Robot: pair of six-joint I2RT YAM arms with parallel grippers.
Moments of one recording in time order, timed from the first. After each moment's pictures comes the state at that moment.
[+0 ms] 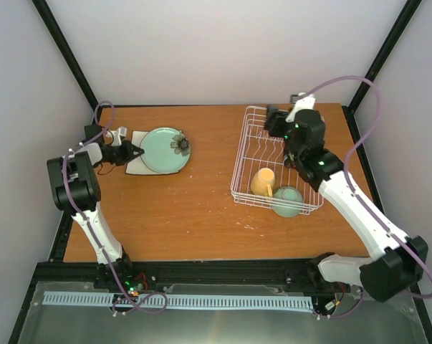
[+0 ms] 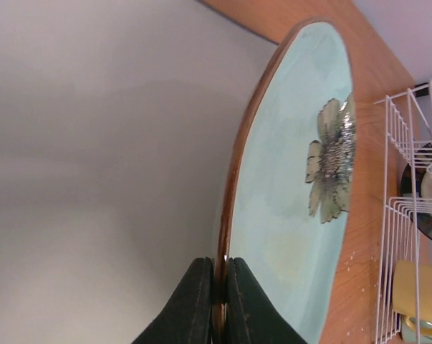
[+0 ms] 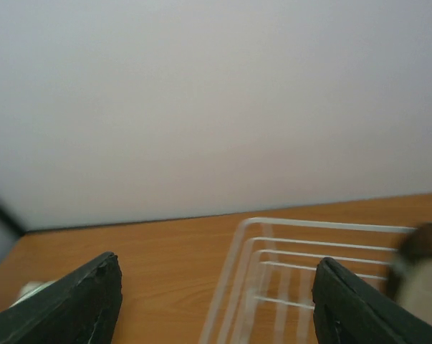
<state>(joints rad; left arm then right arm) 0.29 2.00 1.28 -0.38 0.84 -0.11 0.44 1.20 1.17 -0.15 0.33 0.33</state>
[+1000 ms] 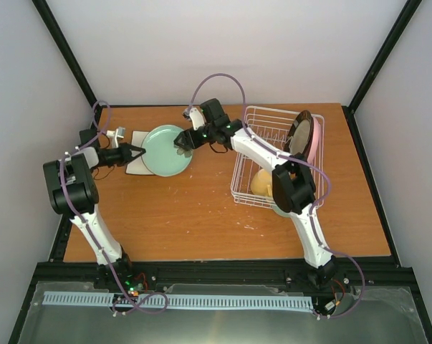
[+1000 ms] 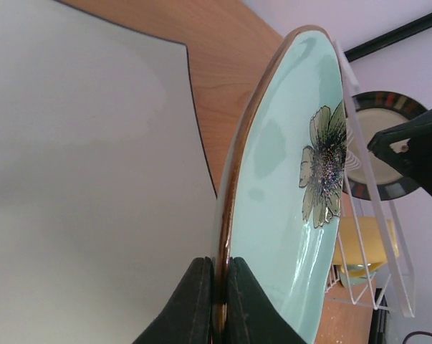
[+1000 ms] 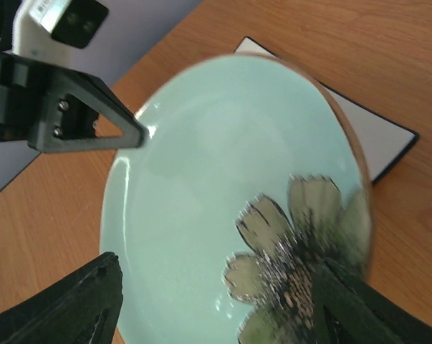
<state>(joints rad) 0.34 1.95 1.21 -0.35 1.11 0.02 0.66 2.30 2.07 -0.43 -0.50 0.14</state>
